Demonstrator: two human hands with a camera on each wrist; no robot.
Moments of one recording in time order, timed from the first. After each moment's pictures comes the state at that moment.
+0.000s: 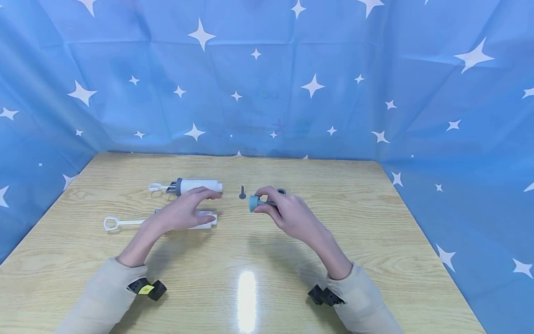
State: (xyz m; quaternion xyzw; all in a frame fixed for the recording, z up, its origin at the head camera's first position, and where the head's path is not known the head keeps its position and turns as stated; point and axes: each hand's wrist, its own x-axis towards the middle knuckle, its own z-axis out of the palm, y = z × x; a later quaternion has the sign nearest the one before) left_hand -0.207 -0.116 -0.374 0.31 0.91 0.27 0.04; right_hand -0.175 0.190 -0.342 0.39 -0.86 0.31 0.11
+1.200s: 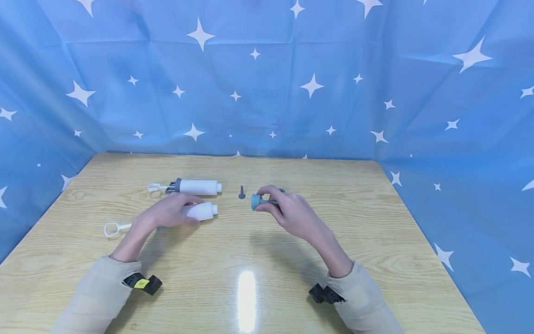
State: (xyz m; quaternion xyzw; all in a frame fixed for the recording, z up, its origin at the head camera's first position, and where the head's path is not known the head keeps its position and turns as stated) left_hand -0.219 -0.145 -0.385 0.23 0.94 0.24 0.10; right_hand -0.177 0.193 -0.341 0.38 -0.86 0.31 0.11
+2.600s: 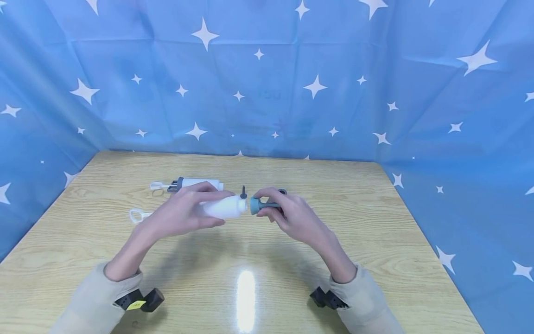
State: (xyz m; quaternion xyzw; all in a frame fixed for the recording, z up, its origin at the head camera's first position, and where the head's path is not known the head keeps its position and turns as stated) left_hand -0.167 -0.099 -0.323 0.35 0.89 0.30 -0.06; right_hand -0.168 0.190 -0.334 0.43 -0.82 0.36 0.12
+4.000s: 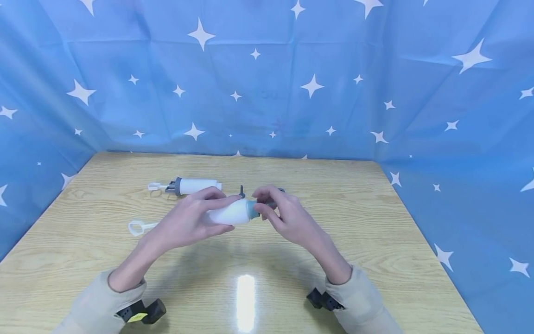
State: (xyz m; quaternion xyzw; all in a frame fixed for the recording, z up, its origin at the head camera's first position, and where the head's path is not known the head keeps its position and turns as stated) left_hand -0.147 -0.077 -0.322 0.37 0.88 0.28 -0.12; right_hand -0.165 0.186 -0.336 0.43 -0.80 0.40 0.13
